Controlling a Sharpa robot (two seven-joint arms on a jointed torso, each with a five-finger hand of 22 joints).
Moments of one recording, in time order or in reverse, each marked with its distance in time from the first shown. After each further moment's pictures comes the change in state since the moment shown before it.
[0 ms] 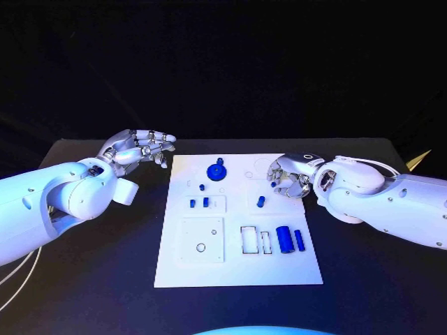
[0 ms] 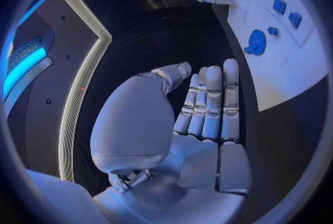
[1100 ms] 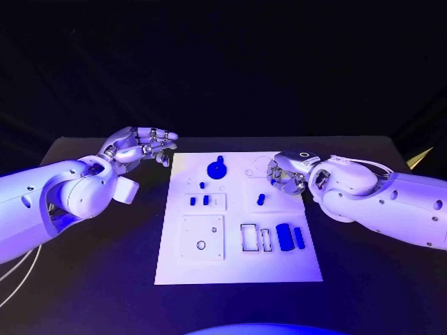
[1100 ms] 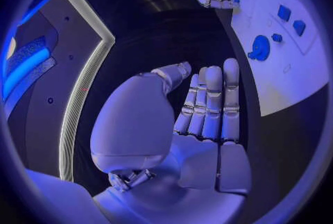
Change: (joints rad) left arm 0.000 -0.007 0.000 0.015 -0.012 0.018 0.009; left_hand 0.000 0.000 -0.004 -0.004 0.000 -0.007 0.000 0.000 -0.002 0.000 0.000 0.011 0.002 0.016 0.002 0.005 0.003 0.000 0.011 0.000 -0.004 -0.005; right arm -0.020 0.033 0.009 -0.018 -0.077 -0.028 -0.055; right_hand -0.011 0.070 0.092 -0.098 -0.003 0.128 -0.032 0.039 0.038 0.172 -0.043 -0.047 -0.046 0.005 -0.024 0.111 0.101 -0.032 0.066 -0.013 0.254 0.139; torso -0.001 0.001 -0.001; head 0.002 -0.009
